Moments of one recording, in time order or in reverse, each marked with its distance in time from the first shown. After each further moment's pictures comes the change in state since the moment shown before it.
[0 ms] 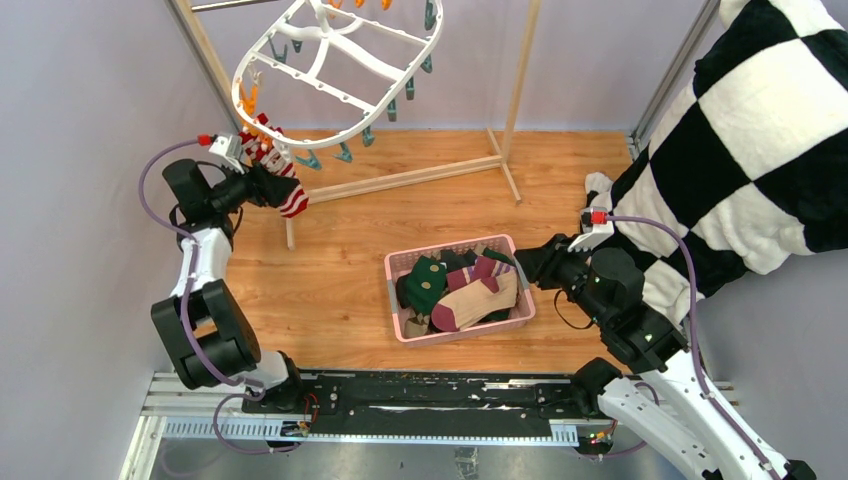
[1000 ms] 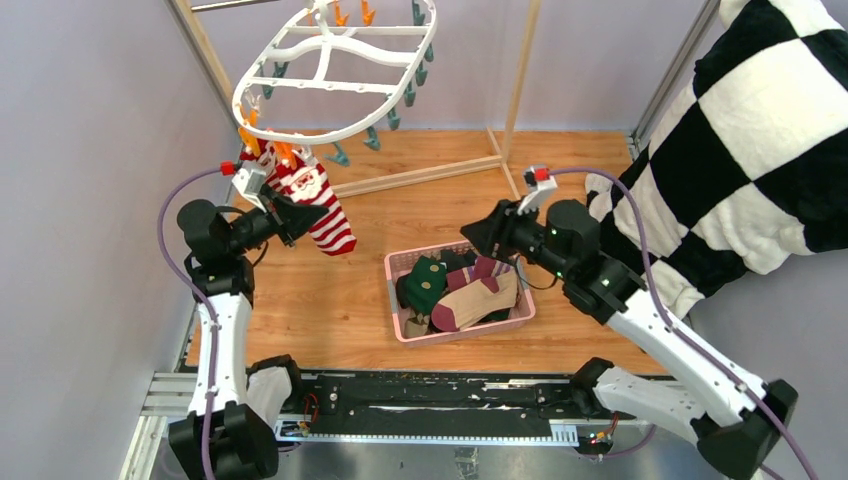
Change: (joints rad) left arm -0.136 -0.506 -0.229 0.037 0.138 -0.269; right arm 0.078 0.323 0.184 0.174 -0.165 -0.025
